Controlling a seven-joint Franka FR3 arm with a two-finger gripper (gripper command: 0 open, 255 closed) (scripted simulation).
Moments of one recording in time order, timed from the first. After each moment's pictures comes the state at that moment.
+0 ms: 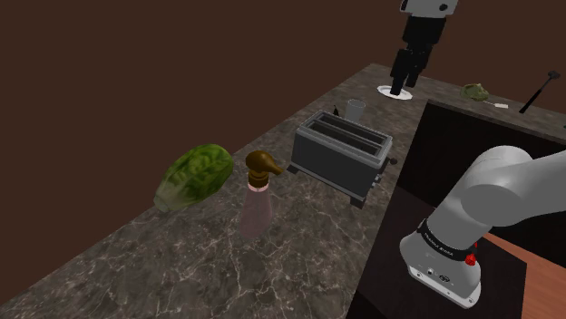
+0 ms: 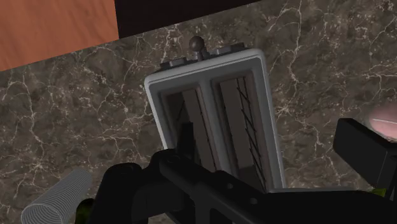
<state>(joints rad) -0.01 -0.79 -0.02 -2.32 -0.04 1.44 -0.01</state>
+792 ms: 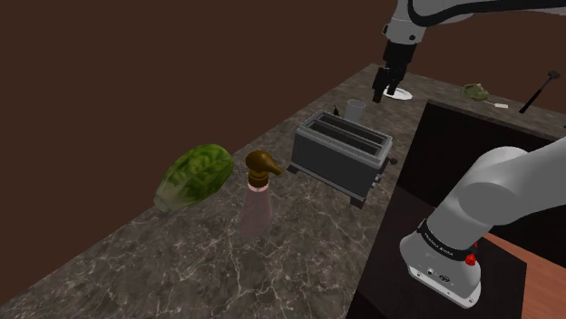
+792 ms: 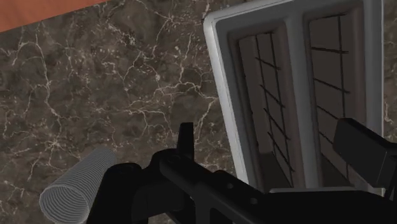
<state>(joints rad) -0.06 -0.61 -0.16 -2.39 -0.15 1.74 -0.15</state>
